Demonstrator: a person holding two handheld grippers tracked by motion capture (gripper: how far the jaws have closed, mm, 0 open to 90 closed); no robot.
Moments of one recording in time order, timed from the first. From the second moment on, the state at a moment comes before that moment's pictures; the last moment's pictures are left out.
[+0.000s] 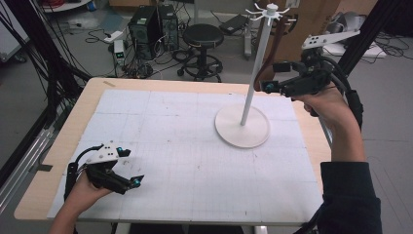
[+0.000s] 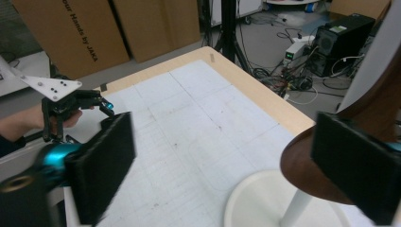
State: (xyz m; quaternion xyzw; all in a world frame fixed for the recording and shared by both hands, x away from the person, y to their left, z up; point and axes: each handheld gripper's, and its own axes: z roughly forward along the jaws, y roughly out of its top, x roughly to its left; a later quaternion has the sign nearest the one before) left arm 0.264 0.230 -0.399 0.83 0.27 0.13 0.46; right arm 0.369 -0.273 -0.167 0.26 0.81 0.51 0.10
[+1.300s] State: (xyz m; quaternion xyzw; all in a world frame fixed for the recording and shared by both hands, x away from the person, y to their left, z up) left arm 0.263 0.234 -0.391 0.82 0.26 0.13 0.49; right arm 0.318 -0.244 -0.253 0.16 0.86 0.49 0.06
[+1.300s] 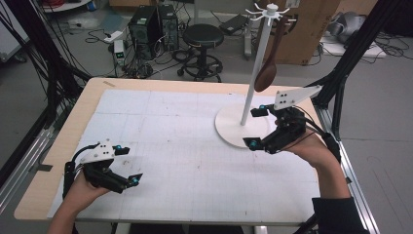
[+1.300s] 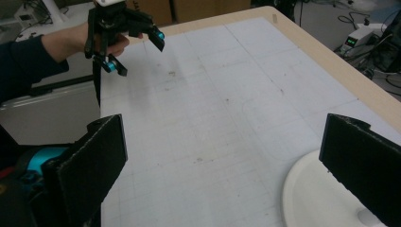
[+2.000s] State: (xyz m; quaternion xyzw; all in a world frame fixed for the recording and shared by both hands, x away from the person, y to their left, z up) left arm 0.261 0.238 -0.386 0.81 0.26 0.13 0.51; right arm 0.299 -0.246 -0.308 0.16 0.85 0.50 0.05
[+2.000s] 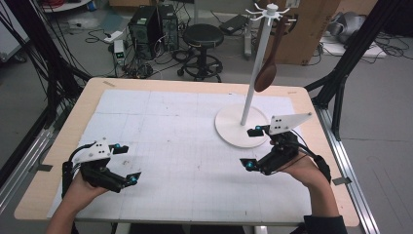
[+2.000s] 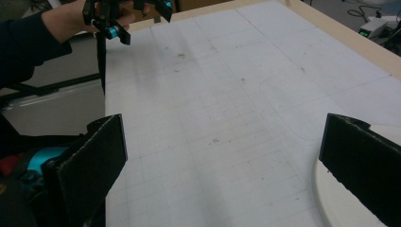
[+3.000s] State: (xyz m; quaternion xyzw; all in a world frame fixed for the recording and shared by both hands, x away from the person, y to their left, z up) left arm 0.263 0.240 -0.385 0.80 0.26 0.12 0.52; right arm 0.280 -0.247 -0.358 0.18 0.85 0.49 0.05
